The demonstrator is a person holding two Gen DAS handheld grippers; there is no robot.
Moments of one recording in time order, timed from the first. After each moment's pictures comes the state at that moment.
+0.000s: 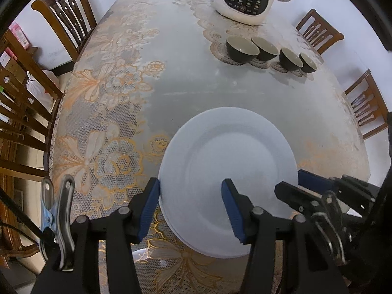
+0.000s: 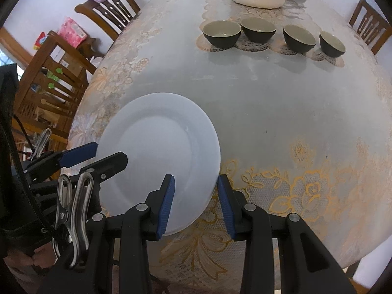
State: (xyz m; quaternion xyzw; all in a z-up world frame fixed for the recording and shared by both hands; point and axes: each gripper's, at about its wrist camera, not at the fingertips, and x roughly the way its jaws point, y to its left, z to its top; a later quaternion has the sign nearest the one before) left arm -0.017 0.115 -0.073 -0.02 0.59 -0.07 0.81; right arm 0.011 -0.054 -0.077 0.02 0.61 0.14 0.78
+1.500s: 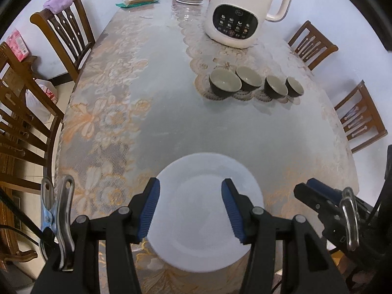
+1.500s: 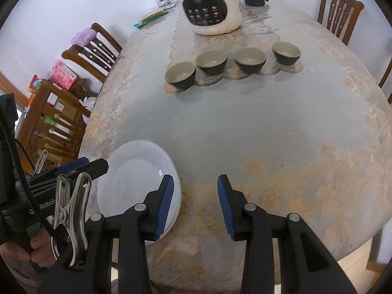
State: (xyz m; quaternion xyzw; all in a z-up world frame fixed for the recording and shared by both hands) left arm 0.011 0.091 -0.027 -0.04 0.56 -0.08 0.82; right arm 0.016 -0.121 -0.035 0.10 0.55 0.09 0.82
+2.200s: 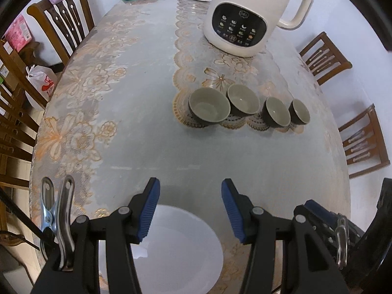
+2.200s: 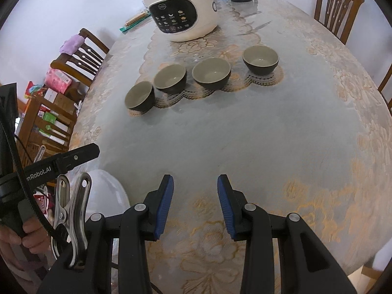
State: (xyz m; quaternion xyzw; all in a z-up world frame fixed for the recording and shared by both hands) left arm 0.079 0.043 -0.036 -0.08 0.58 -0.05 0.81; right arm 0.074 -0.187 -0.048 0.11 0.57 0.09 0.81
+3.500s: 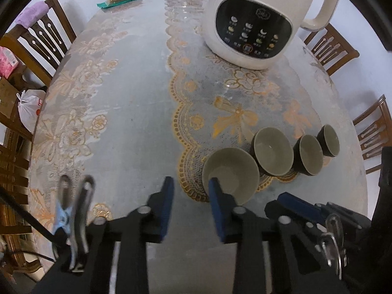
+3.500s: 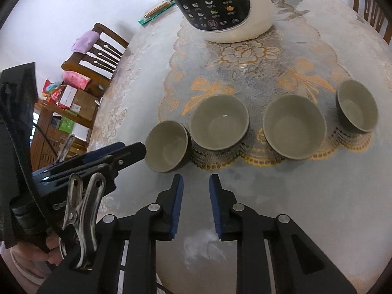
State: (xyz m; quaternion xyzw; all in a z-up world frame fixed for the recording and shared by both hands) left arm 0.190 0.043 -0.069 -0.02 0.58 -0.07 0.81; right arm 0.199 -0.117 -0.088 0.14 0.58 0.18 0.78
